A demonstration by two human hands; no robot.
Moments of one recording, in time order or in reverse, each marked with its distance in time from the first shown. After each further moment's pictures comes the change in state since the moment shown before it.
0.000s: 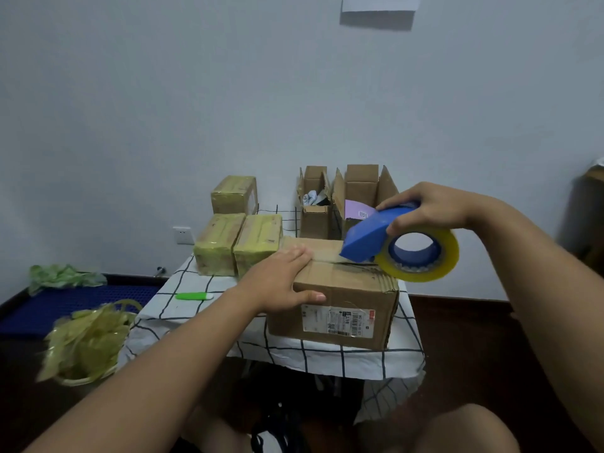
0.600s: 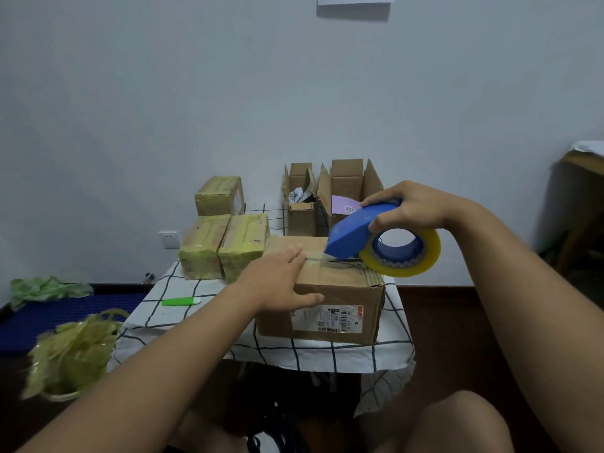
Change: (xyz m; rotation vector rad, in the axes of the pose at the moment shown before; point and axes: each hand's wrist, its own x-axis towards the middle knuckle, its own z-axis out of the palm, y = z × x) left_hand 0.009 0.024 -0.009 0.196 -0.078 0.012; right_hand -0.006 0.007 0.014 0.040 0.075 0.012
